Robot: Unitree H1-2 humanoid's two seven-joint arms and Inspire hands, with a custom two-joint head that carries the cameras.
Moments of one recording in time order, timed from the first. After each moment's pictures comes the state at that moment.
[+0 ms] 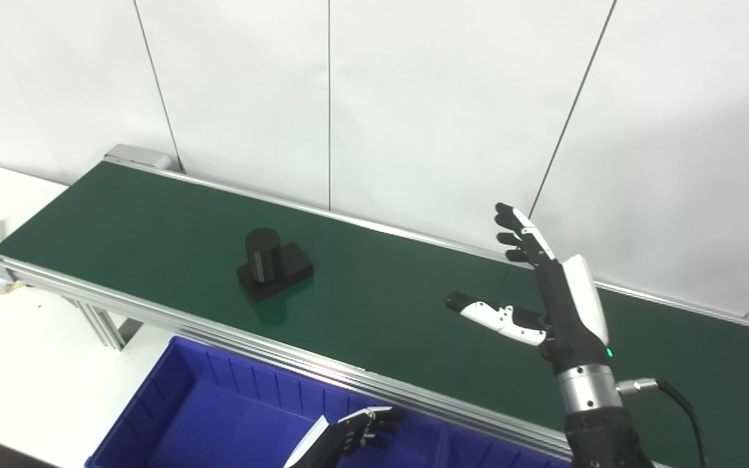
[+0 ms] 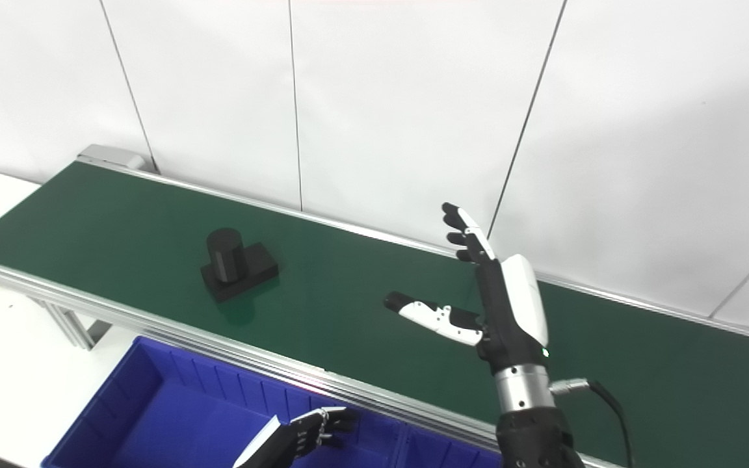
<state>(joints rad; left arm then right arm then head) 0.18 0.08 -0.27 0.29 0.08 -0.43 -0.11 -0.28 -0.01 0.24 -0.24 -0.54 0.14 0.12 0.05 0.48</state>
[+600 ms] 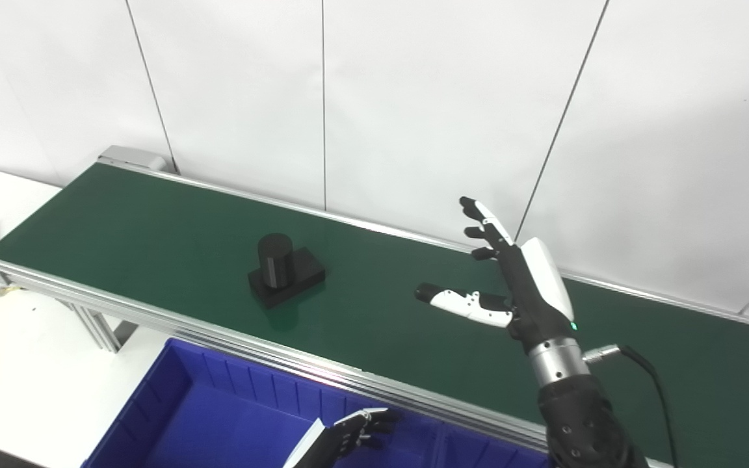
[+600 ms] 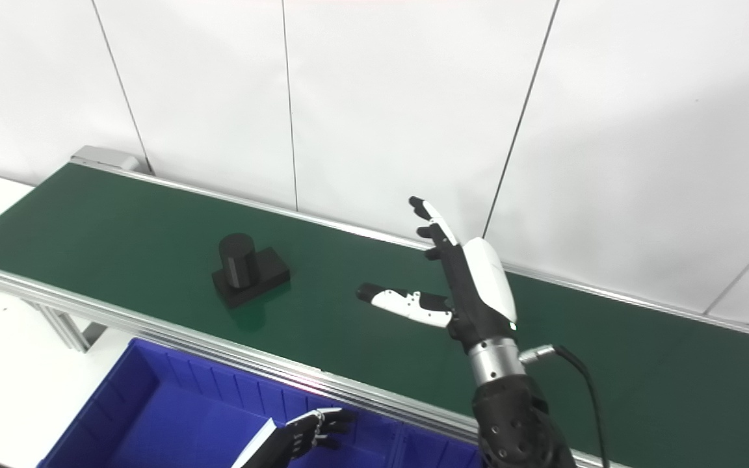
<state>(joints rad) 0.18 0.10 -0.32 0.28 0.07 -0.43 -0.04 -0.37 -0.01 0.29 -0.13 -0.58 0.18 0.16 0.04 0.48</state>
